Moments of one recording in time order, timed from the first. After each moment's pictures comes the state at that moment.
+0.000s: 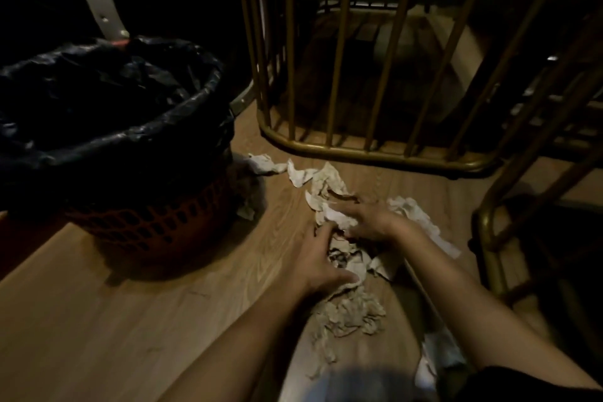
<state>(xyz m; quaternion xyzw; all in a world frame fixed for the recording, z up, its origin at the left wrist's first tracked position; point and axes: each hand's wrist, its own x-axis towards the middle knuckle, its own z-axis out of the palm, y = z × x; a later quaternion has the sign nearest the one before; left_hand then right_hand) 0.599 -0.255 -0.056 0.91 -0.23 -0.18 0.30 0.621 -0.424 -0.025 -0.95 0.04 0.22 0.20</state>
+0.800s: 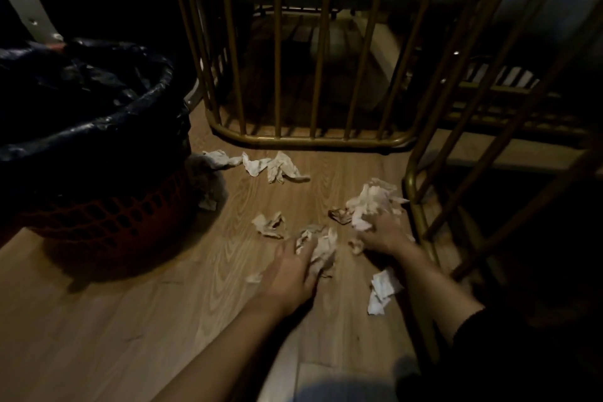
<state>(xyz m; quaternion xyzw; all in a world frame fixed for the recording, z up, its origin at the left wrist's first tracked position) 0.526 -0.234 -0.073 0.90 -0.35 -0.13 0.23 0.494 -0.463 -0.062 -0.94 0.26 0.05 0.23</state>
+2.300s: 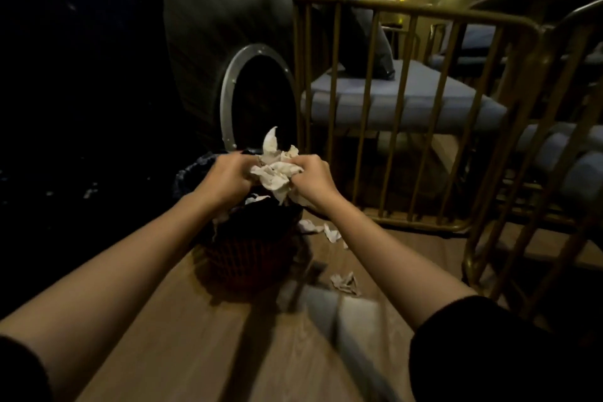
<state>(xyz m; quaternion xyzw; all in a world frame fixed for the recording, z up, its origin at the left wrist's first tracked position) 0.572 -0.027 0.264 0.93 -0.25 0.16 0.22 0.562 -0.190 0.238 -0.87 0.01 -0.18 0.46</state>
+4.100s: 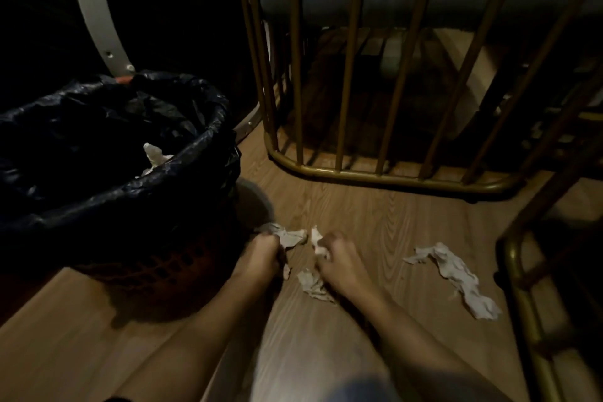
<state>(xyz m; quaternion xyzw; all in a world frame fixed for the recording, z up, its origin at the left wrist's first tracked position) 0.691 -0.190 -0.049 0.94 -0.12 -0.15 0.27 0.642 -0.353 -0.092 -0.94 0.05 -0.08 0.32</state>
